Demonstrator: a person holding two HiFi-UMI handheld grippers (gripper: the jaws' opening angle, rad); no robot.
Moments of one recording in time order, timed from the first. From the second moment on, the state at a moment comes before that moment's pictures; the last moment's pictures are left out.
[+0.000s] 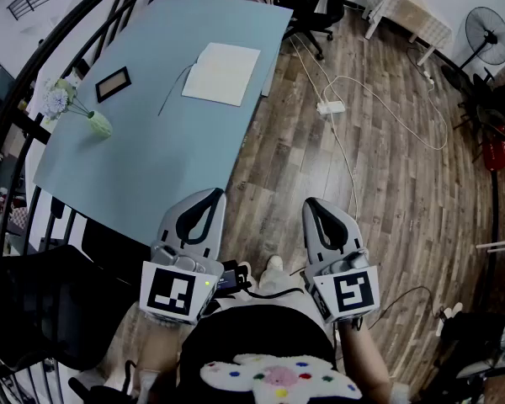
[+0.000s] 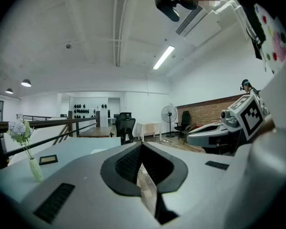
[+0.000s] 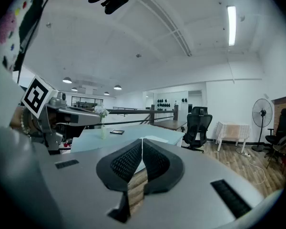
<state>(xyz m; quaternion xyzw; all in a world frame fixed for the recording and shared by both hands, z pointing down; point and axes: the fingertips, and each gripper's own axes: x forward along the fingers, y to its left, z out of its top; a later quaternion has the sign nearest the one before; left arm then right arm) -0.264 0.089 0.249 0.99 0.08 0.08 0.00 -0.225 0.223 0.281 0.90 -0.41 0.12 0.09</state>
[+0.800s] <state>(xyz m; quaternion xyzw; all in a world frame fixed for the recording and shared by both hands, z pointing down) -0.245 0.100 0.251 0.99 0.06 0.09 0.00 -0.201 0.225 0.269 0.90 -0.44 0.09 0.03</state>
